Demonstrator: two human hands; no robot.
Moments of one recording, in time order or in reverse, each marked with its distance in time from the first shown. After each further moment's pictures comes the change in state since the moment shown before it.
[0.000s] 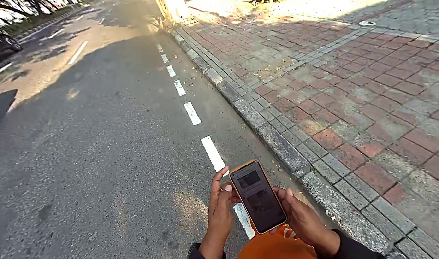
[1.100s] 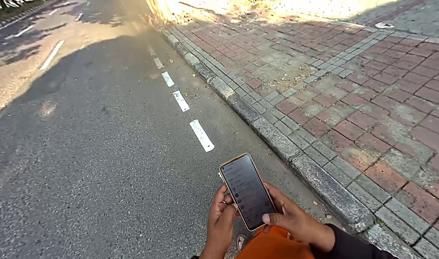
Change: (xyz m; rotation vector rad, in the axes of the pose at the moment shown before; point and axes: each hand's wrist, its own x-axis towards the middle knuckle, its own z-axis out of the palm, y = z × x) left_hand 0.484 0.030 -0.284 -0.157 -0.074 -0.095; right_hand 0.575 -0.059 0.092 -0.241 -0.084 0.021
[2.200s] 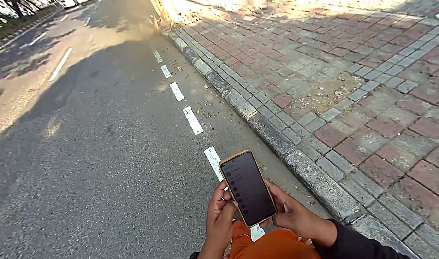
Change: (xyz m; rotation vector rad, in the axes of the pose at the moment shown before) left_hand 0.522 0.061 -0.175 0.053 -0.027 0.118; right_hand 0.534 -0.081 -0.146 0.099 -0.148 -0.102
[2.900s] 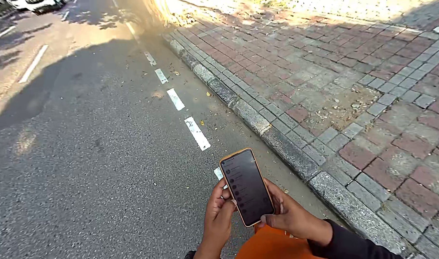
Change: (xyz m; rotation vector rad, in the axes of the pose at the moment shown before) left_hand 0.273 0.035 -0.211 -0.008 -0.073 -0.034; right_hand 0.338 0.009 -0.014 -0.047 0.122 0.042
